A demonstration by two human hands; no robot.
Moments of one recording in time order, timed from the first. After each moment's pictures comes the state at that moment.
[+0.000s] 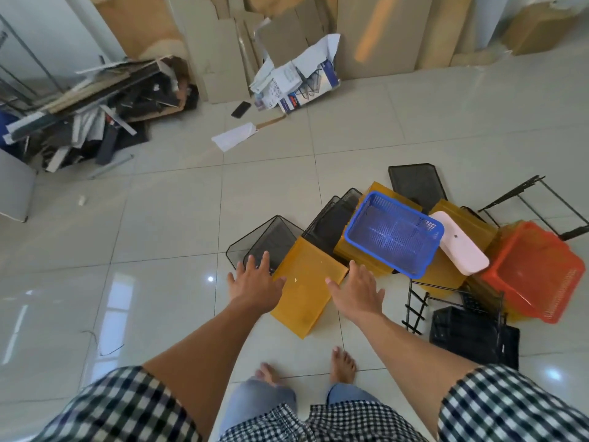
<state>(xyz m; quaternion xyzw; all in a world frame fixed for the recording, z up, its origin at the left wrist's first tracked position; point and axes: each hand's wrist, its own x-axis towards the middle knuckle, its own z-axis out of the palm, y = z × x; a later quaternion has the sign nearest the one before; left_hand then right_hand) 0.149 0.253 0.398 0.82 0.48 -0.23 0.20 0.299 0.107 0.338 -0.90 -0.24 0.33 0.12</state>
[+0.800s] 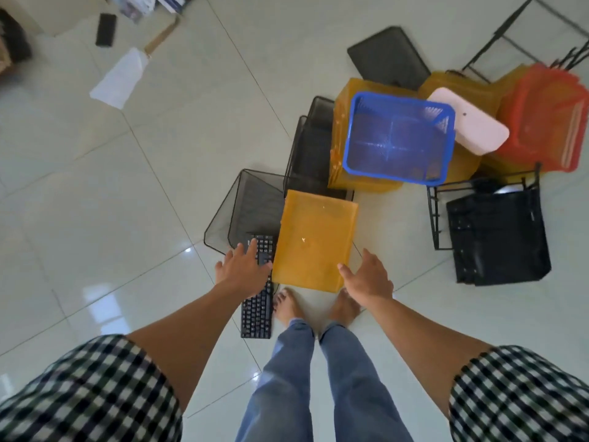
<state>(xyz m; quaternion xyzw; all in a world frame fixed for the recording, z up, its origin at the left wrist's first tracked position) 0.151 0.451 0.194 0.86 0.28 -0.39 0.18 0.238 0.203 0.180 -0.90 0.07 0.41 0.13</state>
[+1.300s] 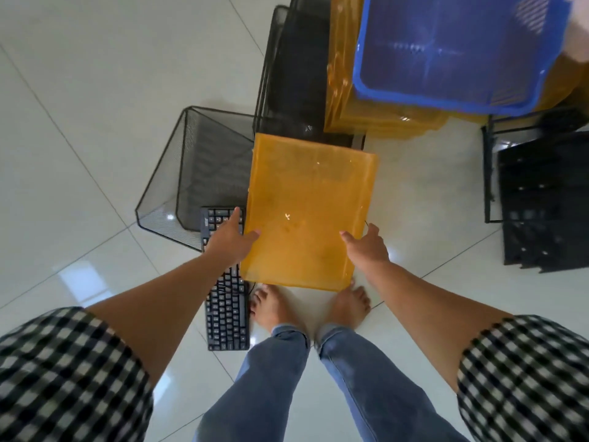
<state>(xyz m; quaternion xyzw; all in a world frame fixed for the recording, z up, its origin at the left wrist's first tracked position) 0.185 0.449 -0.114 0.78 0.37 -0.38 0.34 0.274 0.182 -0.118 -0.84 0.23 0.44 0.21</state>
